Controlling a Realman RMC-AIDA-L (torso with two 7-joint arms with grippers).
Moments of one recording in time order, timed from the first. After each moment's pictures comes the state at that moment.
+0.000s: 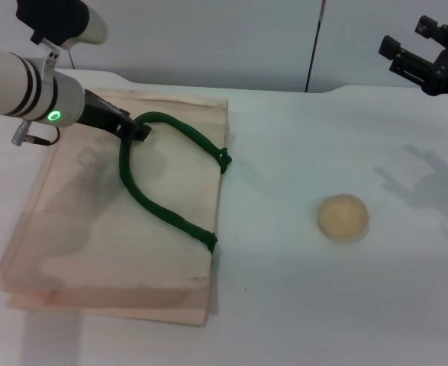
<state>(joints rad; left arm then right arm) -0.79 -2.03 0.97 0.75 -0.57 -0.93 1.01 0.62 2.02 2.40 0.42 -1.39 1.24 -2.13</state>
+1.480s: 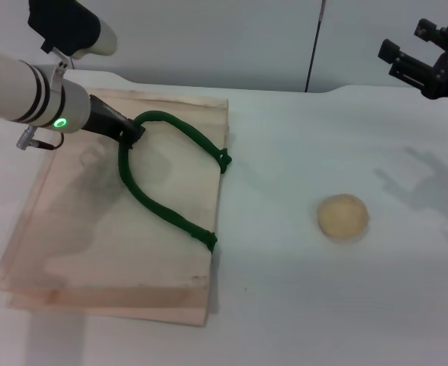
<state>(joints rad) -0.81 -2.03 0.98 0.69 -0.57 -0.88 1.06 0.62 2.02 2.39 0.42 -1.39 1.24 -2.14</state>
